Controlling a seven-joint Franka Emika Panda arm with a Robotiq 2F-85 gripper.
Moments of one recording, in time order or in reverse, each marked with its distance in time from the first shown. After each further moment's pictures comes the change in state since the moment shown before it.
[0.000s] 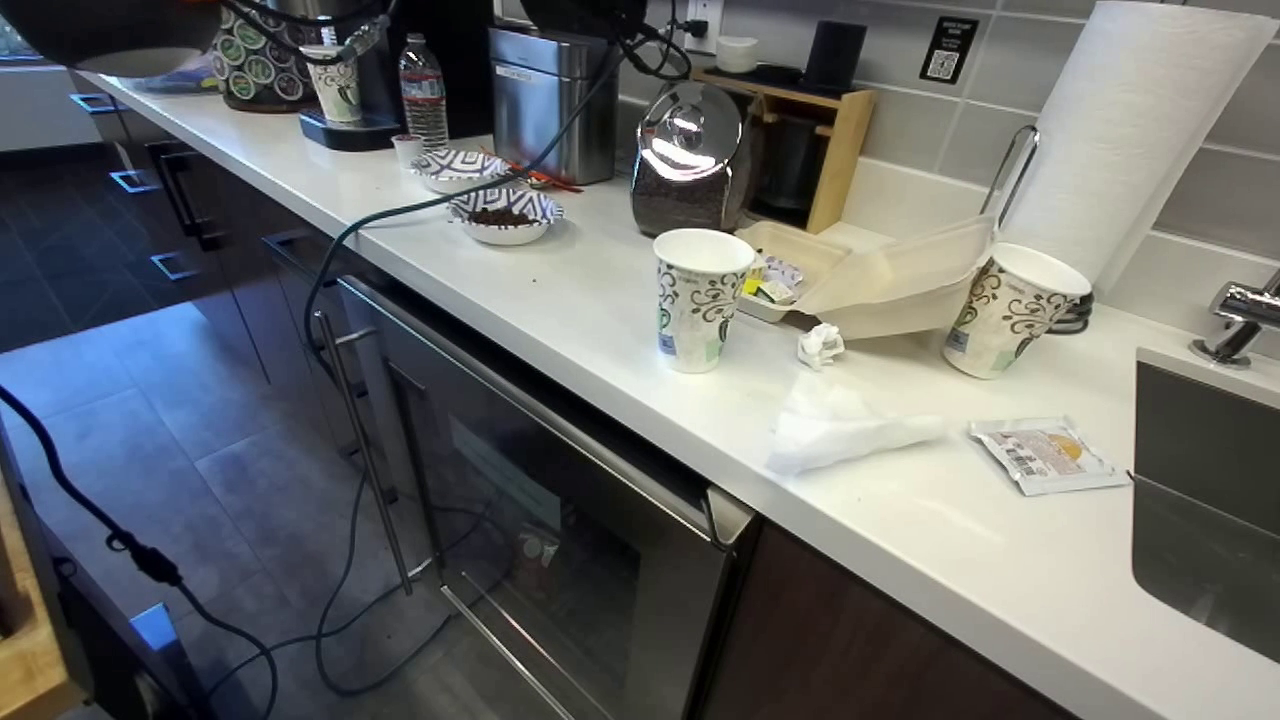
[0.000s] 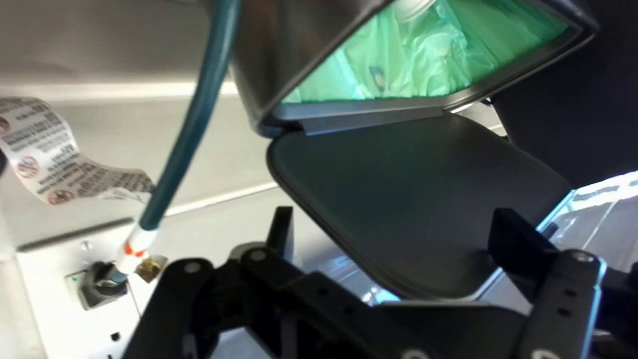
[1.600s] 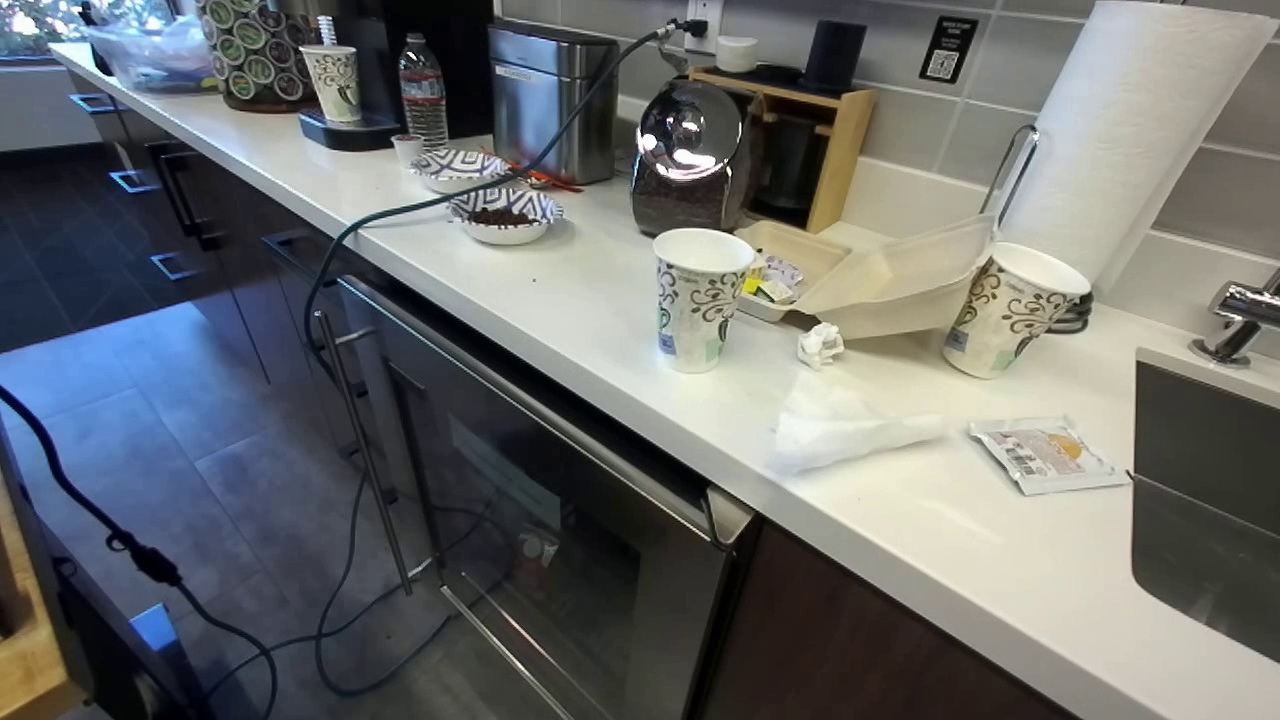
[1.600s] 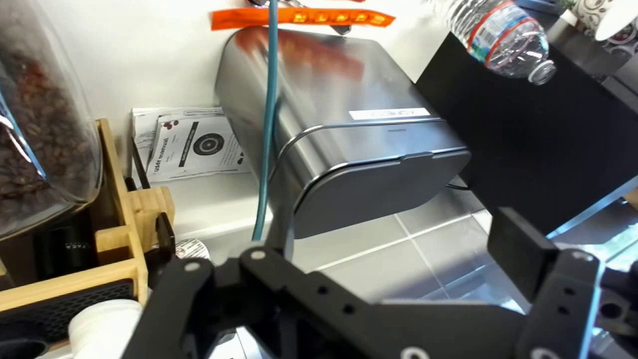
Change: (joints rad) arm -0.632 0.372 0.126 -0.666 0.018 -0.103 0.397
